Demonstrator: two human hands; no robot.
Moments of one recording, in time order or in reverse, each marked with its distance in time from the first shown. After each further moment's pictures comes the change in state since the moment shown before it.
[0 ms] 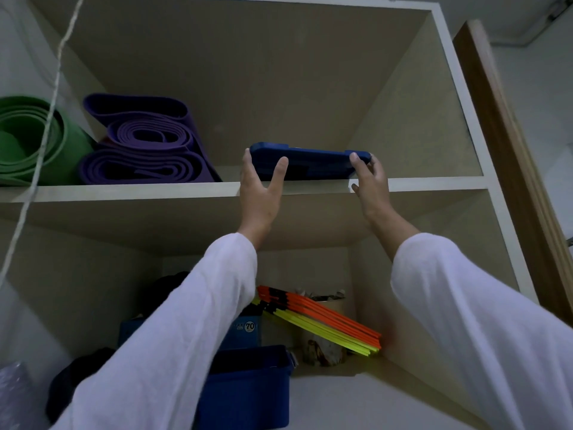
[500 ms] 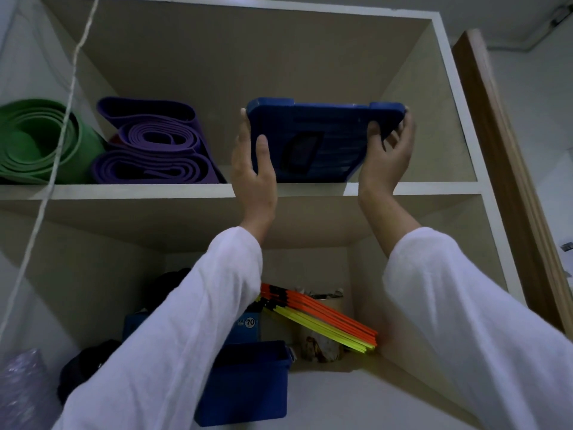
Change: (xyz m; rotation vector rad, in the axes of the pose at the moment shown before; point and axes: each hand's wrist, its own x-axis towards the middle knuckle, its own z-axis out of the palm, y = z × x) left_hand -0.012 0.046 -0.010 -0.165 0.272 0.266; right_hand -0.026 -0.057 0.016 0.088 0.326 -0.377
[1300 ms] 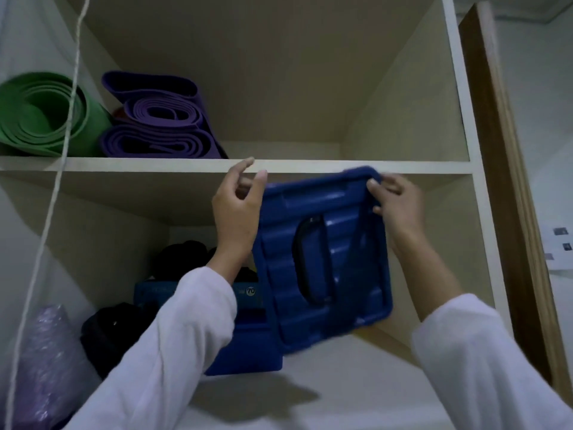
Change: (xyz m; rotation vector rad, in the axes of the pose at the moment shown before) left_hand -0.060 0.026 -0.059 0.150 -0.115 -0.254; right_hand -0.044 0.002 -0.090 -0.359 -0.270 0.354
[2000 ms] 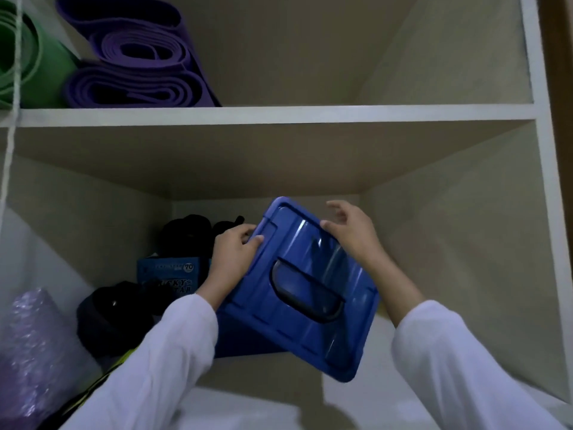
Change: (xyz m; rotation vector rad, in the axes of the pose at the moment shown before) left_hand -0.028 -0.142 -0.018 0.545 -0.366 -0.254; right_hand -0.020 0.123 0.073 -0.458 -0.417 0.075
